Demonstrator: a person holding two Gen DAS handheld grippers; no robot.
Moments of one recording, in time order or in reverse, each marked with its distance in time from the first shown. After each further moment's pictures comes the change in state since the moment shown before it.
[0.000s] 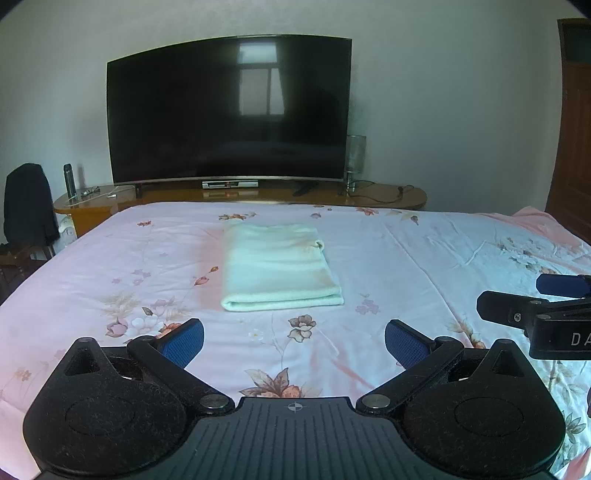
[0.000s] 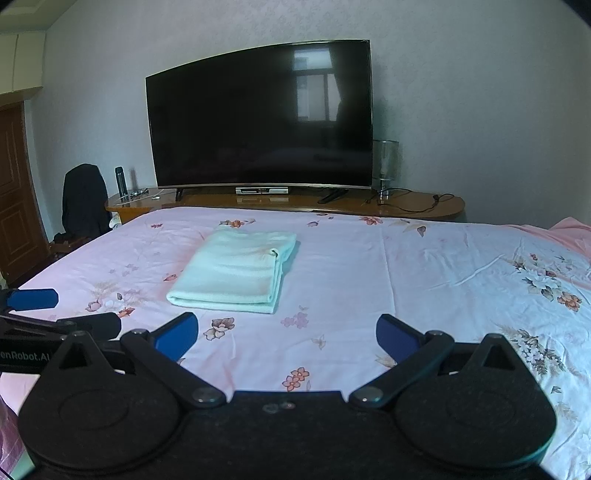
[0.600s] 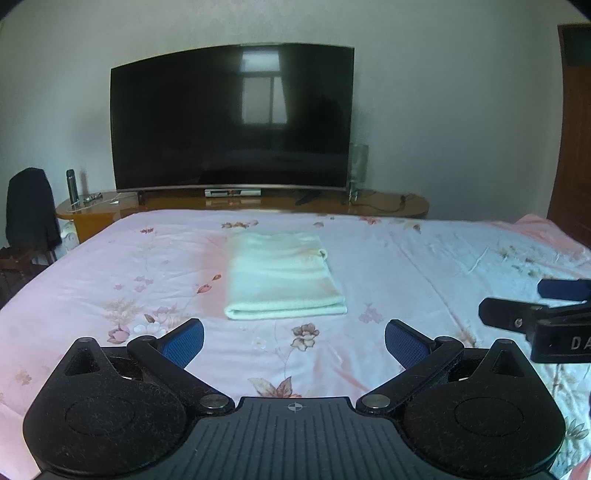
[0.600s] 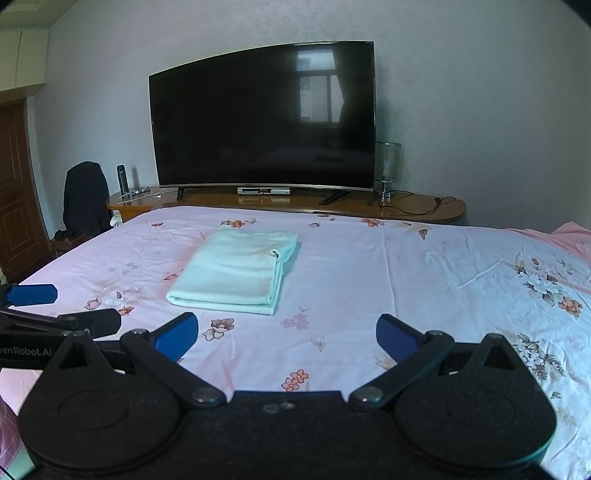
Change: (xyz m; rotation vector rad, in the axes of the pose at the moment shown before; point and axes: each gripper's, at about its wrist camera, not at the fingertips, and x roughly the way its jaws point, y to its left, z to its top) left arm 0.000 0.006 -0.001 -0.011 -0.038 -0.008; right arm 0.001 -0.001 0.001 -0.008 0.000 0.000
